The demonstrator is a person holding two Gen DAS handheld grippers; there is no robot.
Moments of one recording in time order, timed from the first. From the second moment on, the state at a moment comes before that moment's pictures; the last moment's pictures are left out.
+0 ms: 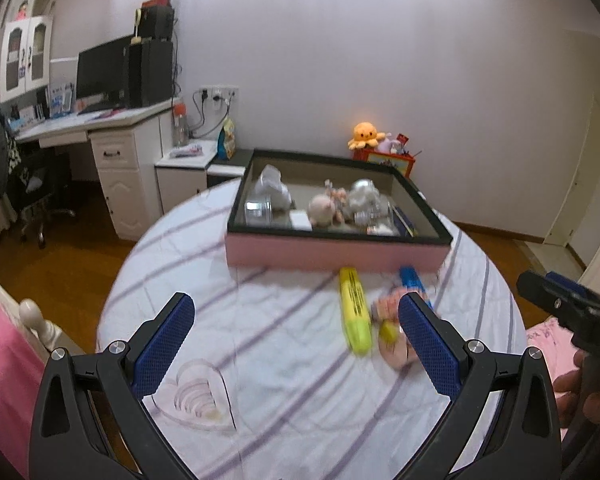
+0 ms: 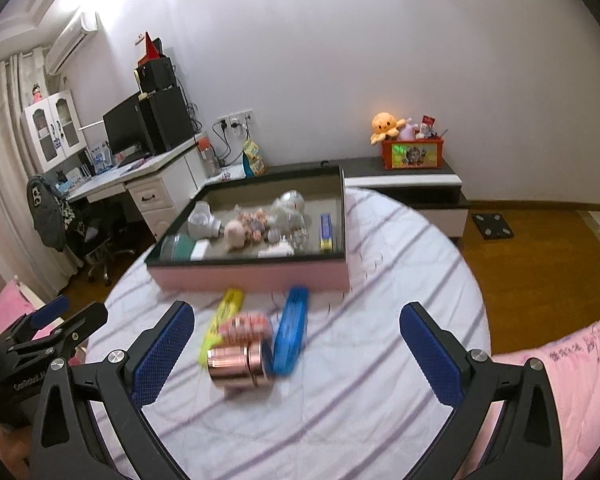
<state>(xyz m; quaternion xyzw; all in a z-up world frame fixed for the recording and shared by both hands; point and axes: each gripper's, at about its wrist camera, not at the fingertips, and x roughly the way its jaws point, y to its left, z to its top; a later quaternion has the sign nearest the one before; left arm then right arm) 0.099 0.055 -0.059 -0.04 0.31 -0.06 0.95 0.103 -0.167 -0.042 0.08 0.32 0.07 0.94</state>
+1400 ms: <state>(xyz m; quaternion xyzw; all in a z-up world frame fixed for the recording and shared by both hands) 0.121 0.027 -0.120 -0.02 0.37 -0.07 0.92 0.115 -0.136 -0.116 0.06 0.39 0.15 0.91</state>
